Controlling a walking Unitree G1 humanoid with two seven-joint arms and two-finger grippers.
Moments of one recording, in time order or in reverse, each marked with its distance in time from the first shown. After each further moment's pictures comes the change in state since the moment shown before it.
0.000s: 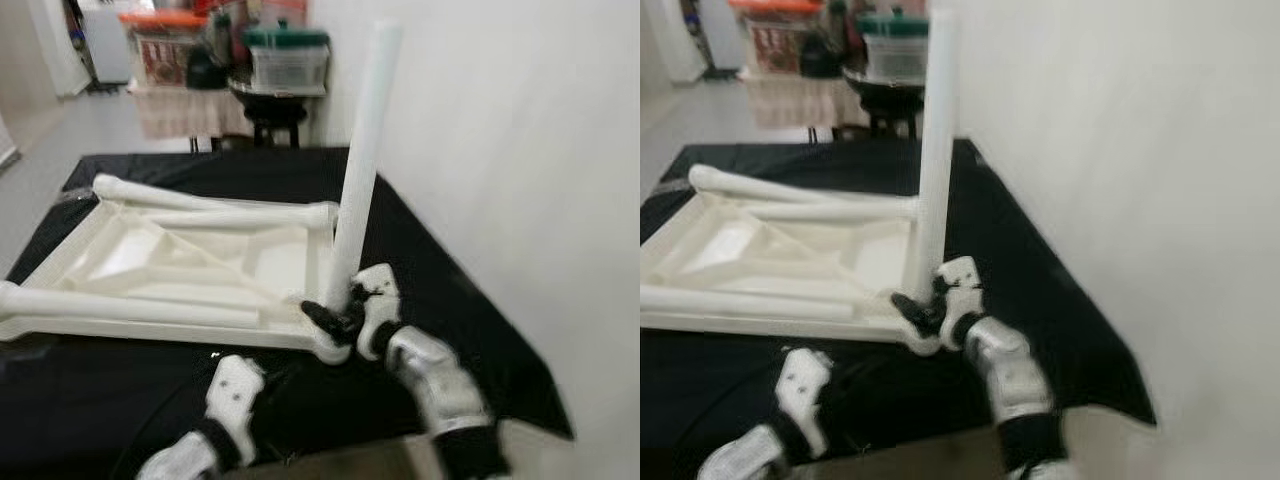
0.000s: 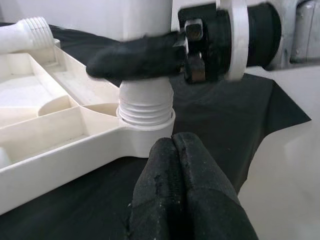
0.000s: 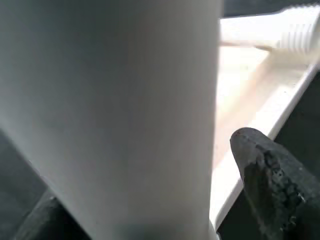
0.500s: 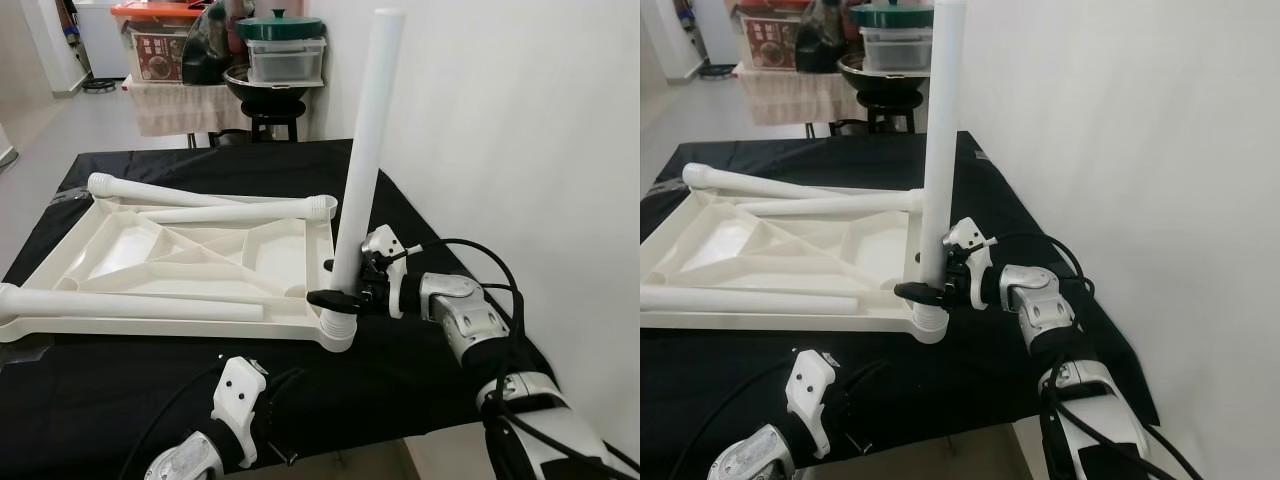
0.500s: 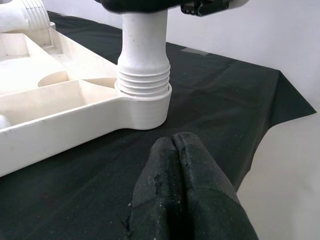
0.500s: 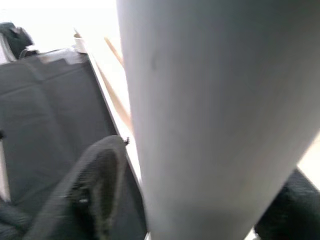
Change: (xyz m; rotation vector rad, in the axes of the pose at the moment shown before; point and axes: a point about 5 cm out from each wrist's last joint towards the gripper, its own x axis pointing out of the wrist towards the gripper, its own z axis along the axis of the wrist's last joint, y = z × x) left arm 0.003 0.005 -0.009 -0.009 0.025 0.008; right arm 0.004 -0.034 0.044 -0.146 0.061 0.391
